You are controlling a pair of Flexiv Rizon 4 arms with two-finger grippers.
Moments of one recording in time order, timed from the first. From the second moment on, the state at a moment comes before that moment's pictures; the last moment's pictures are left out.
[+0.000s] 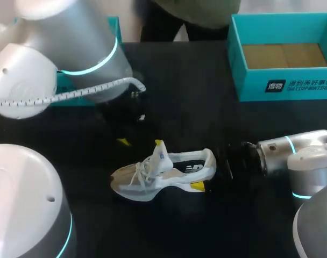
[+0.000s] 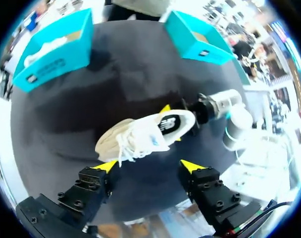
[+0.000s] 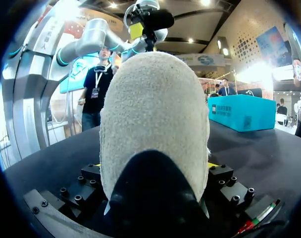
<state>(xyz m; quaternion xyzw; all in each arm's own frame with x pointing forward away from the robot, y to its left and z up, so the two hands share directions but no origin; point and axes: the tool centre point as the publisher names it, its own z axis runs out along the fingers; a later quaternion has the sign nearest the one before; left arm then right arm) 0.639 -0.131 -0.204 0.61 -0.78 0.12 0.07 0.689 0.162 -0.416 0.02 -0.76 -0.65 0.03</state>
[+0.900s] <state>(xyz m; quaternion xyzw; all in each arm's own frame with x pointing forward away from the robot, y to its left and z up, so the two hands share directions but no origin) 0.675 -0.181 -0.166 0.28 -0.95 0.09 0.07 0.689 0.162 -0.416 0.02 -0.76 -0.65 0.03</state>
